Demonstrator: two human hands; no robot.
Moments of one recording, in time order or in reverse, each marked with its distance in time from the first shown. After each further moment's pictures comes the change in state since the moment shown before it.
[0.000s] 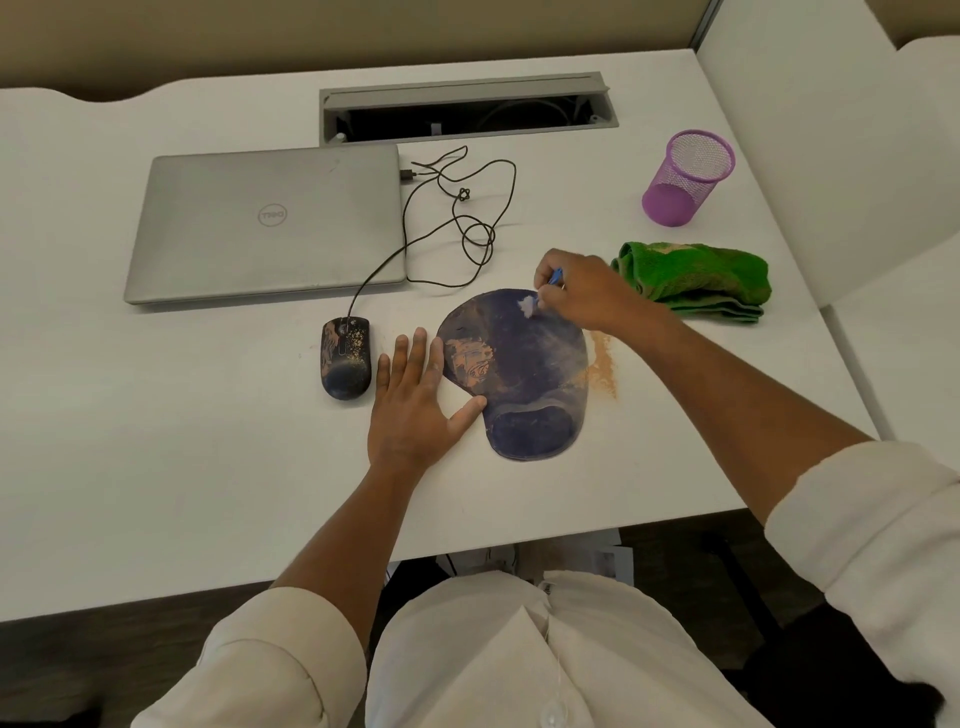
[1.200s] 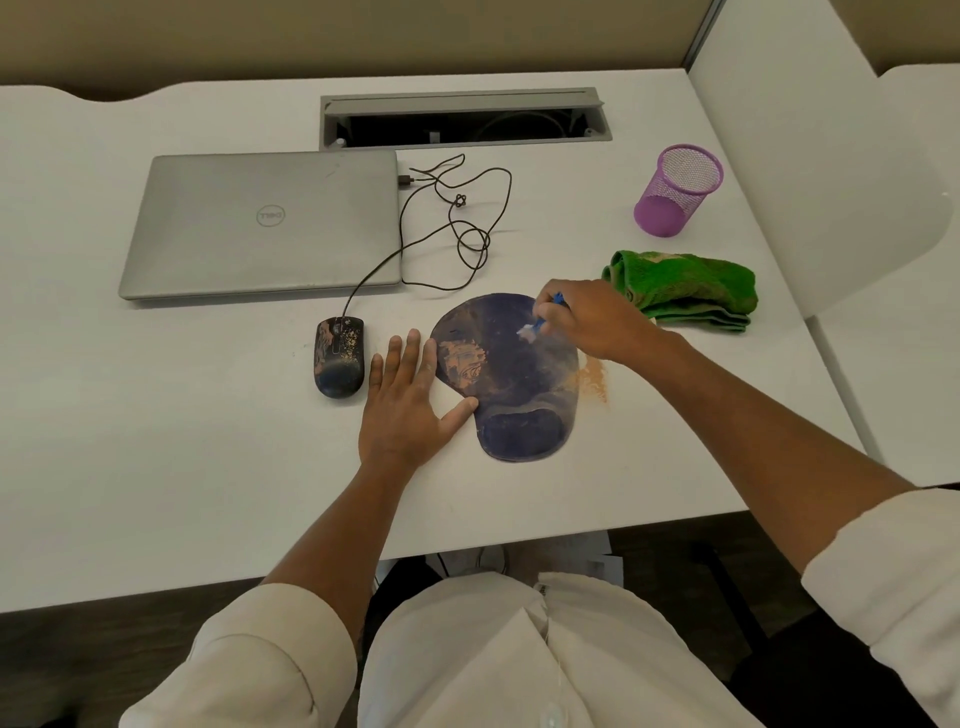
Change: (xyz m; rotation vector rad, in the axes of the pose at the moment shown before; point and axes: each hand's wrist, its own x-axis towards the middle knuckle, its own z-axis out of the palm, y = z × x) left_hand 0.001 0.000 0.002 -0.007 0.016 0.003; right_hand -0.031 0.003 -0.004 -0.081 -0.055 -0.026
